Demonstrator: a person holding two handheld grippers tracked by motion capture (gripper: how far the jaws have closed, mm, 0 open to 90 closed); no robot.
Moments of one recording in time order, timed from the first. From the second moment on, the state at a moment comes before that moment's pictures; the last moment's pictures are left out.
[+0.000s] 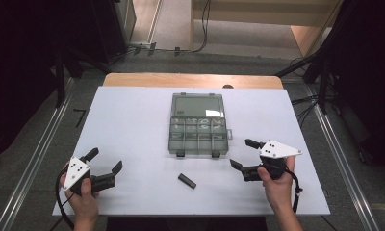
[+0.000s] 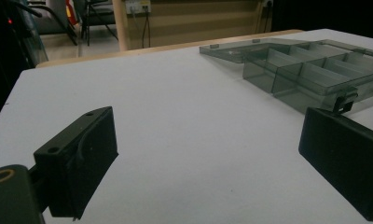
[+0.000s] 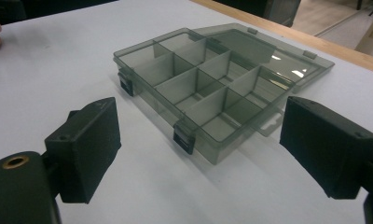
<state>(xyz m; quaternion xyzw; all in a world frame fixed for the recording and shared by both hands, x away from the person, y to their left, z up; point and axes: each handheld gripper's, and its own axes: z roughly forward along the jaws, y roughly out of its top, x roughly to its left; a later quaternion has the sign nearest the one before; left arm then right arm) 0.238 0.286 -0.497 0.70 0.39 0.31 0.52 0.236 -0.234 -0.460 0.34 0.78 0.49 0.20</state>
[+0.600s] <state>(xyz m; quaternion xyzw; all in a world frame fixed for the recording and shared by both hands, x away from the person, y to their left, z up) 0.238 0.286 -0.497 0.70 0.39 0.31 0.52 0.239 -0.198 -0.457 0.30 0.81 0.48 0.17</state>
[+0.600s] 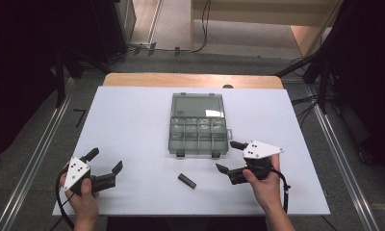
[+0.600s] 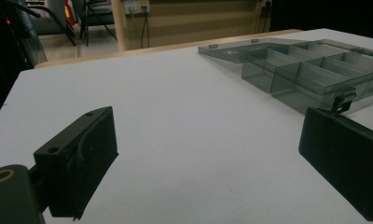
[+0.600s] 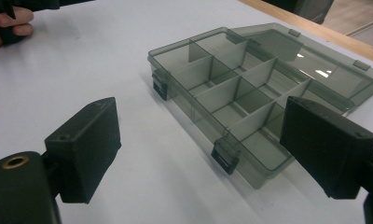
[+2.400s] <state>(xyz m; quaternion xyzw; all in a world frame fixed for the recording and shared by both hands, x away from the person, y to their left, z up) 0.239 0.288 -0.496 0.70 0.38 0.29 0.52 0.244 -0.126 -0.472 0.26 0.85 0.45 0.12</state>
